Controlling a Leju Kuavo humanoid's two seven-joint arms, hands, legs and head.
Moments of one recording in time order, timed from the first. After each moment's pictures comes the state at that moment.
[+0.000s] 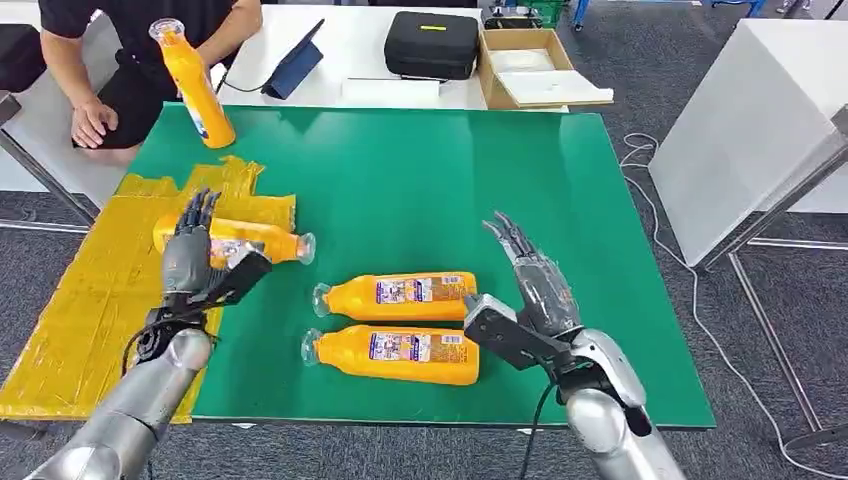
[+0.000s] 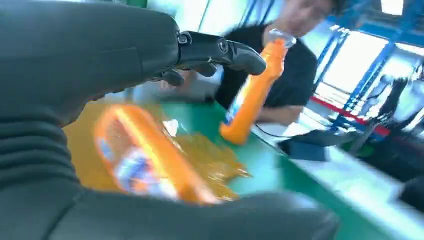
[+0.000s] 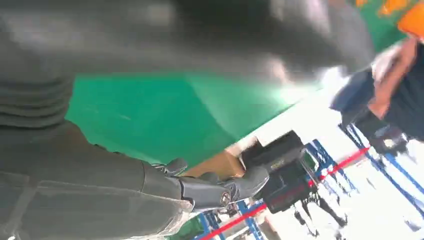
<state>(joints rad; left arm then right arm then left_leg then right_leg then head) -0.45 0.18 -0.12 -0.91 -0.64 0.50 -0.28 -0.21 -0.12 0.49 -1.56 0.71 0.13 -0.02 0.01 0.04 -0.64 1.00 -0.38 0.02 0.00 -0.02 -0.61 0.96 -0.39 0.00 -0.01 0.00</state>
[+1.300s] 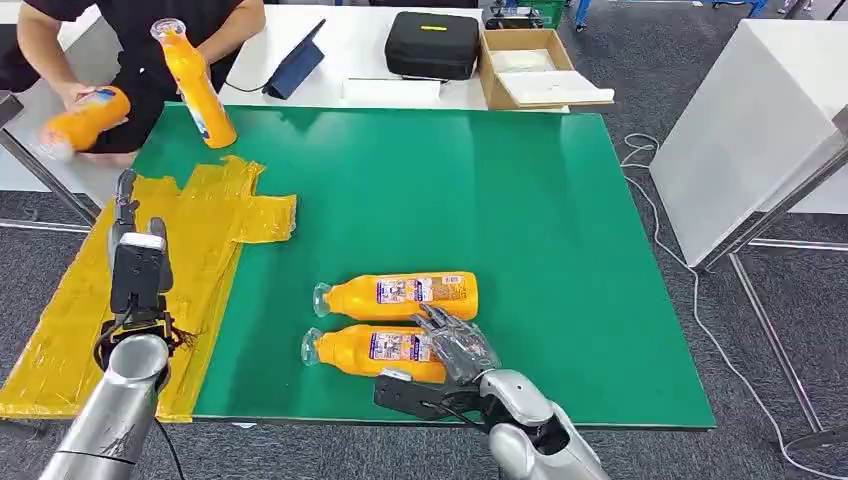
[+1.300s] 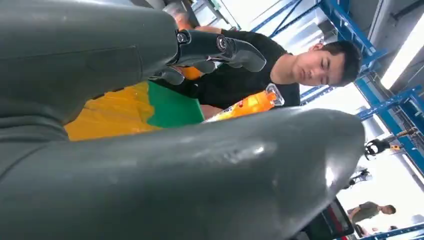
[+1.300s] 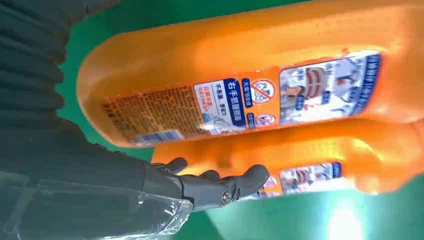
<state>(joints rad) -0.29 0.21 -0.01 -1.28 -0.23 0.46 -0.37 -0.25 0.00 0.73 -1.21 0.97 0.26 0.15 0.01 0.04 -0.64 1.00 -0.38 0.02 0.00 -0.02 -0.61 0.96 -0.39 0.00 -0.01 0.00</state>
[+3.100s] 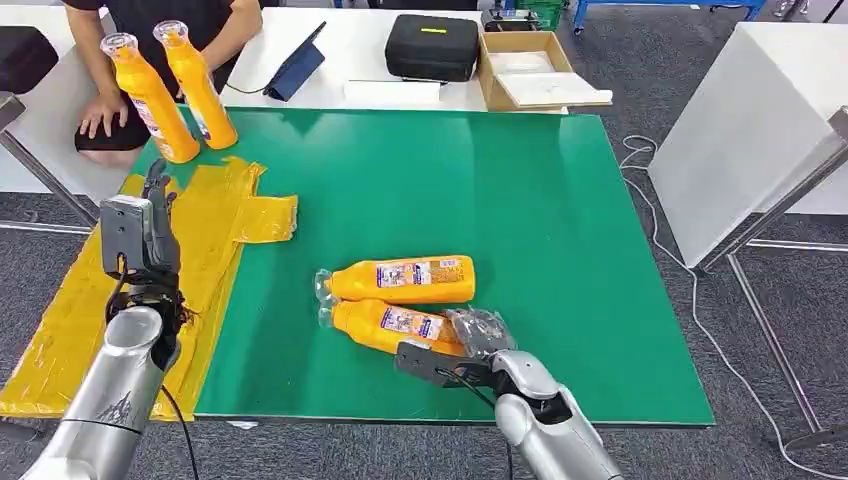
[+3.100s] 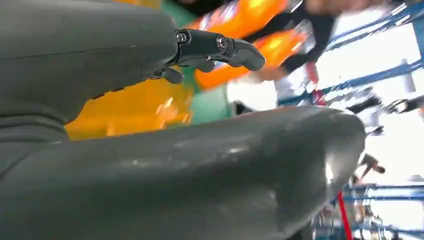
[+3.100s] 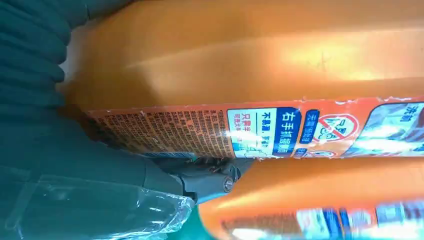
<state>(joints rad) -0.39 0.20 -0.01 -1.18 0.07 0.20 -0.26 -0.31 0.04 0.59 -1.06 1.02 0.23 0.14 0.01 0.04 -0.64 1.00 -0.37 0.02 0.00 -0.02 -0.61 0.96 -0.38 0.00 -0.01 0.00</state>
